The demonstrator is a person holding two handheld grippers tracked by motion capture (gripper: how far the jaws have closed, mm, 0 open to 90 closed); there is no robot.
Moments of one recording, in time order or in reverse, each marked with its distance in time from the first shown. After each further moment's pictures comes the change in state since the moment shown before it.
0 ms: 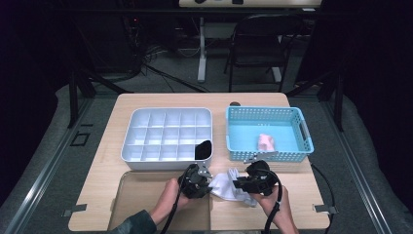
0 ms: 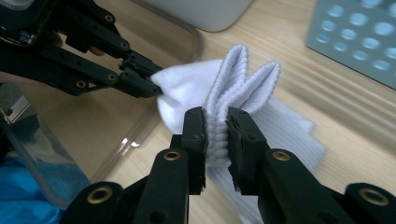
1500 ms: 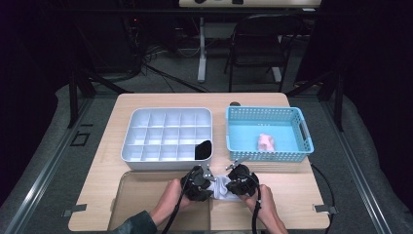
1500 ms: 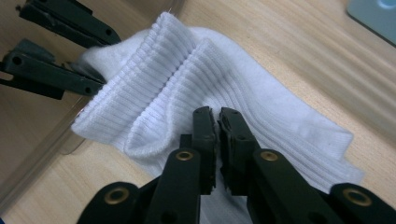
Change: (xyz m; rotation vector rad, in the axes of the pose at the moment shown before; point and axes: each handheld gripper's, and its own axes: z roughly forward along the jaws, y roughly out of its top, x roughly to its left) left arm -0.008 0.005 0.002 0.058 0.026 0.058; right arm 0.000 -0.001 0.064 0.144 -0.107 -0.098
